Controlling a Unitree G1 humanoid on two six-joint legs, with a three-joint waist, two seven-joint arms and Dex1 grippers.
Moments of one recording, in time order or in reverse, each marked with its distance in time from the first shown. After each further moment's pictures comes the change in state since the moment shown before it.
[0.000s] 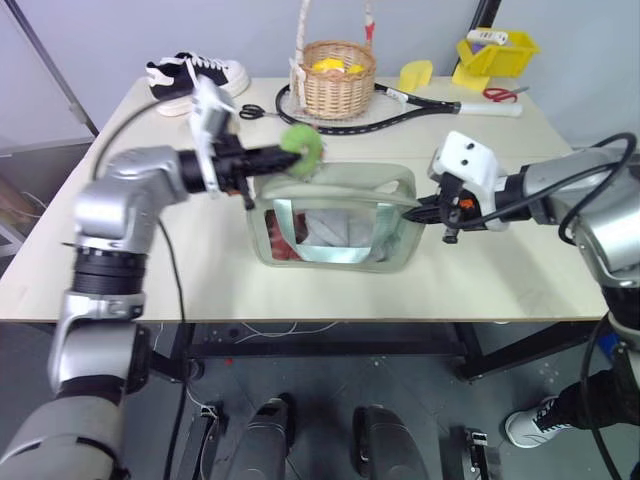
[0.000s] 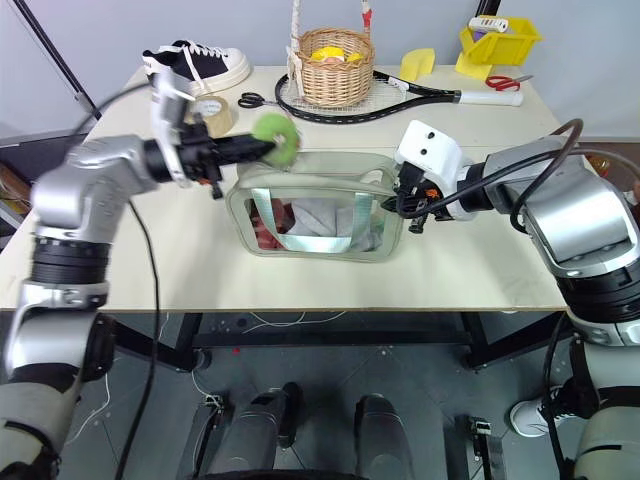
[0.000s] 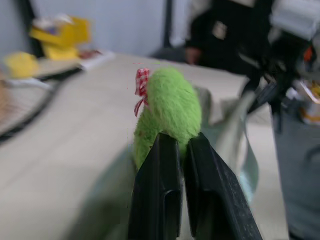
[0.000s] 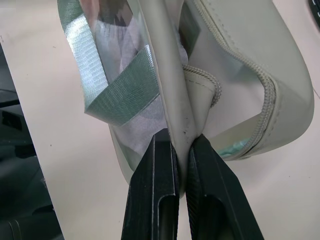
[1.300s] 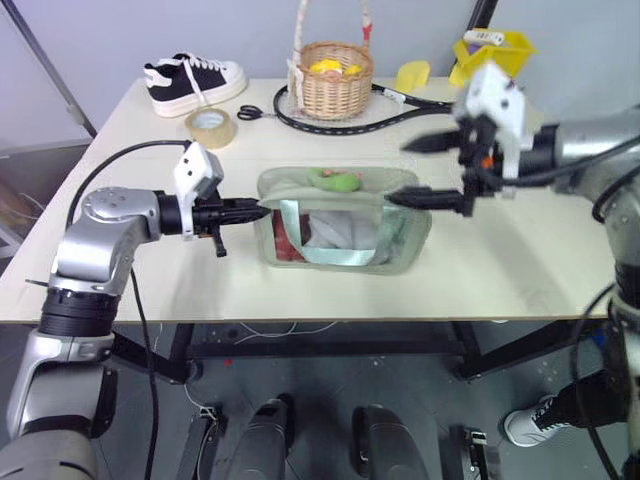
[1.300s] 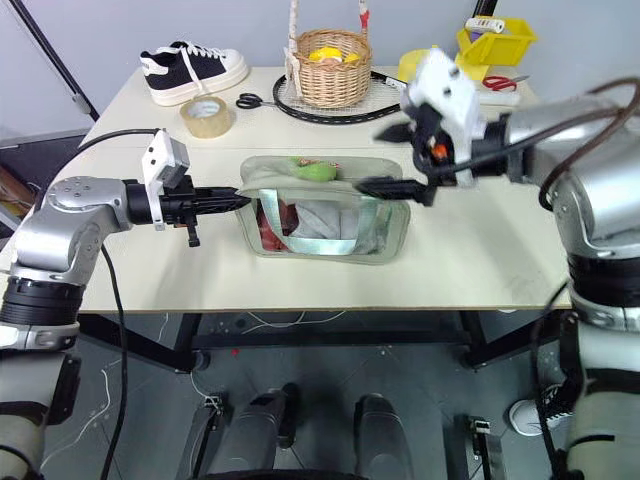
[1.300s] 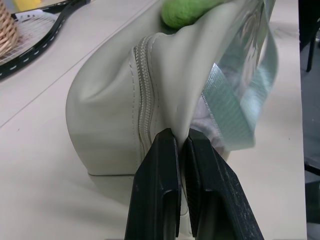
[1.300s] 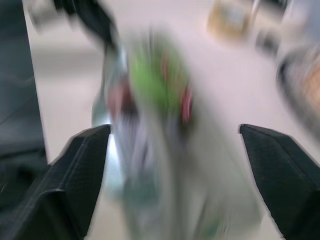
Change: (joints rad) left arm 0.230 0.156 0.037 -0.135 0.085 -0.057 -0.021; right arm -0.181 0.199 -0.106 0.032 0.124 -0.044 -0.047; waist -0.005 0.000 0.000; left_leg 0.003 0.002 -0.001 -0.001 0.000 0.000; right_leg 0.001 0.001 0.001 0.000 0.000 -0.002
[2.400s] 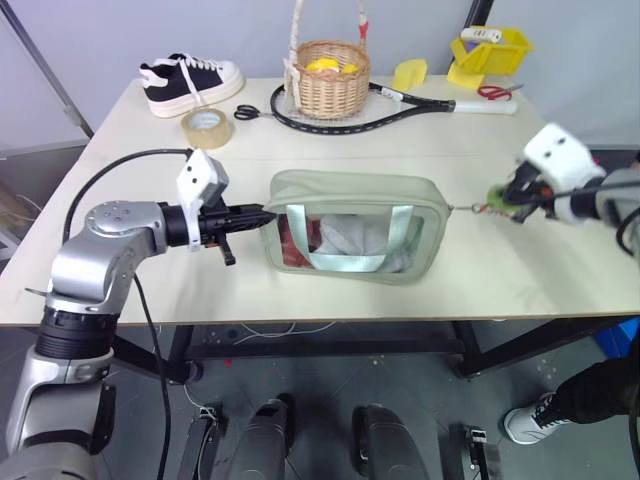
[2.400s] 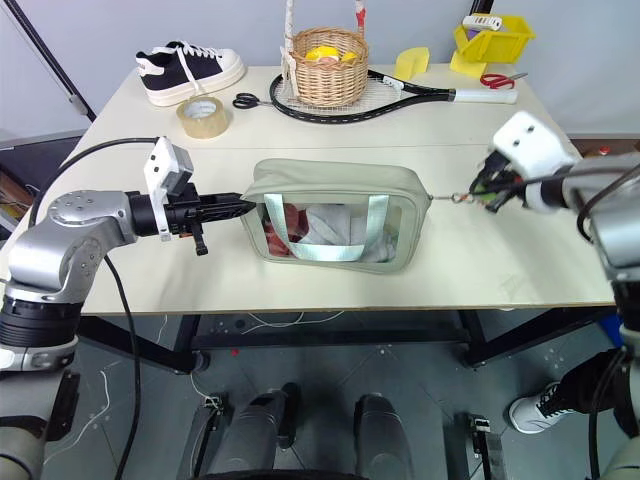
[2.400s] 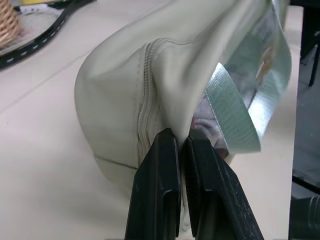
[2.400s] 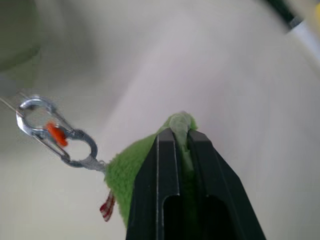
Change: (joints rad) left arm 0.106 0.008 0.053 -0.196 -0.080 0.162 0.148; right arm 0.476 -0.296 -0.071 0.112 -0.257 -0.093 -0.223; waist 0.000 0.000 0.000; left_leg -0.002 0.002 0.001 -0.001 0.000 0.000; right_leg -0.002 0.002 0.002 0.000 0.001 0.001
